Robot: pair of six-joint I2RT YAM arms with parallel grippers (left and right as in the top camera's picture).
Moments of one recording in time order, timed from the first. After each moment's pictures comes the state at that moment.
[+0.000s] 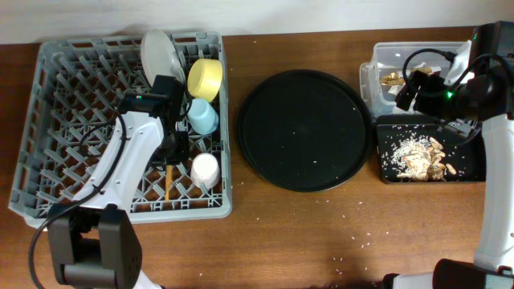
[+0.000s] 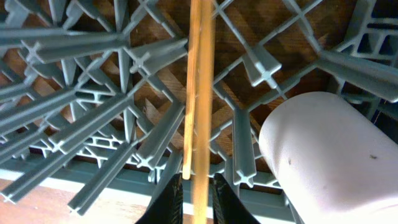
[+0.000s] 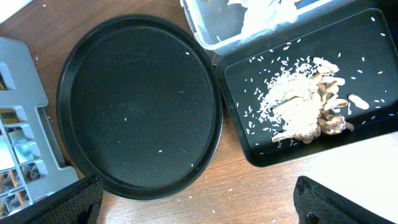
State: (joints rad) left arm -0.16 1.78 1.43 -1.21 -0.17 -0.25; right arm -0.19 1.58 1.84 -1.39 -0.15 0.28
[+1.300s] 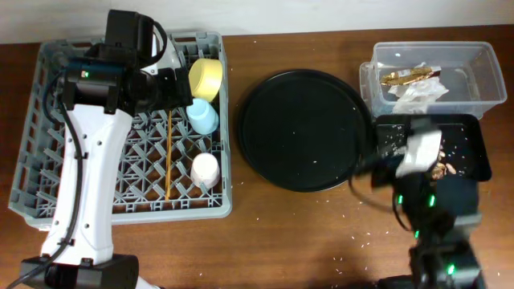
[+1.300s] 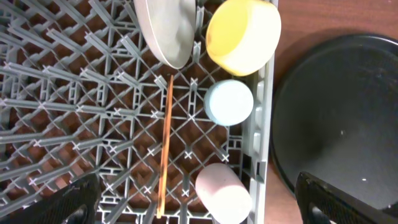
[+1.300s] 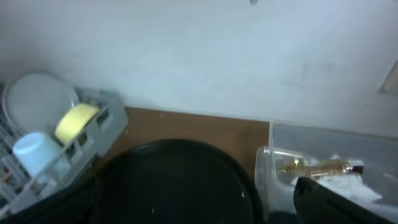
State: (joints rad) left arm -0.16 1.72 1.99 -1.34 -0.09 -0.25; right arm 0.07 0.61 0.61 -0.16 -0.13 0.00
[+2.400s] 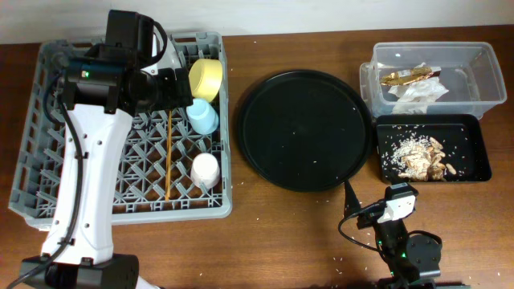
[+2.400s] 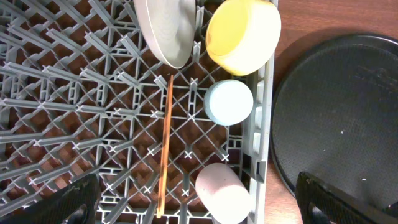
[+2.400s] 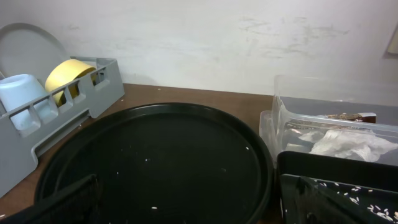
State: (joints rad) left arm -0.16 1.72 1.99 -1.34 -0.09 -0.25; right arm 0.07 0.01 0.01 -0.06 -0.12 -0.01
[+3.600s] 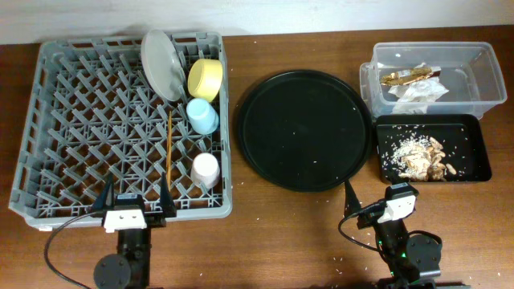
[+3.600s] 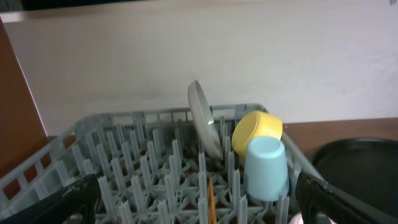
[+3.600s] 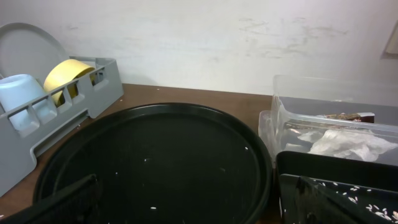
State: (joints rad) left arm 0.04 0.08 0.11 0.03 0.00 0.06; right arm 0.06 0.01 0.01 -0.06 -0.12 -0.01
